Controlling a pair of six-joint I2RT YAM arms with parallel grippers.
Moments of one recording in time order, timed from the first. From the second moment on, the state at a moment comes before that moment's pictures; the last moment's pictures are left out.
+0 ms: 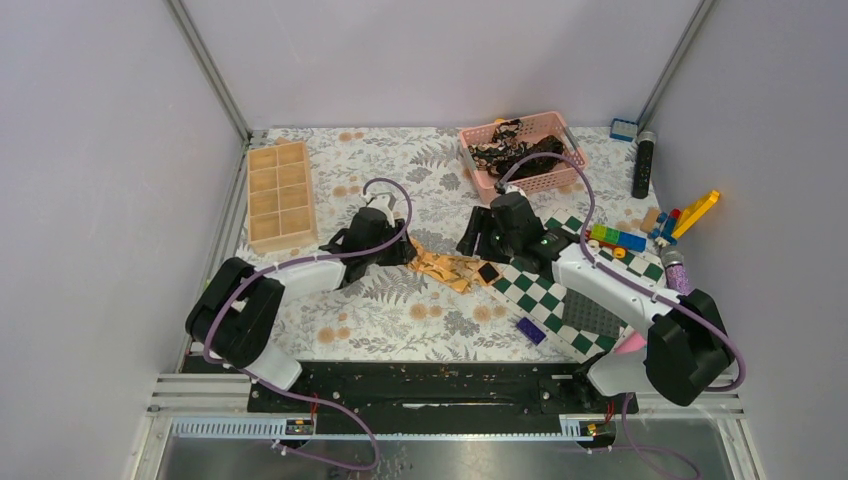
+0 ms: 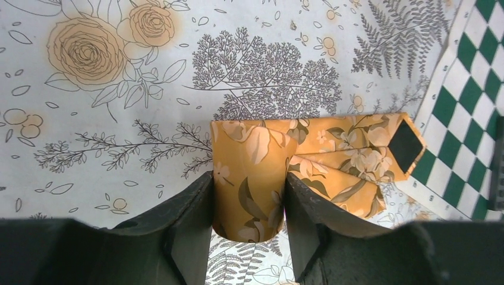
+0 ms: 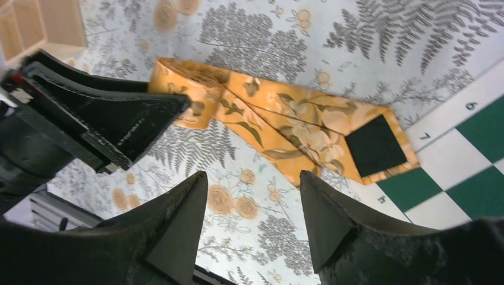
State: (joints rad) left arm -0.54 1.54 0.72 0.17 0.09 -0.55; right arm 0.63 1.37 0.94 -0.31 0.01 0.74
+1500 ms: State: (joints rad) left arm -0.59 1.54 0.75 0.08 -0.05 -0.51; right arm 0.62 1.63 0.76 -0.10 -0.15 0.91
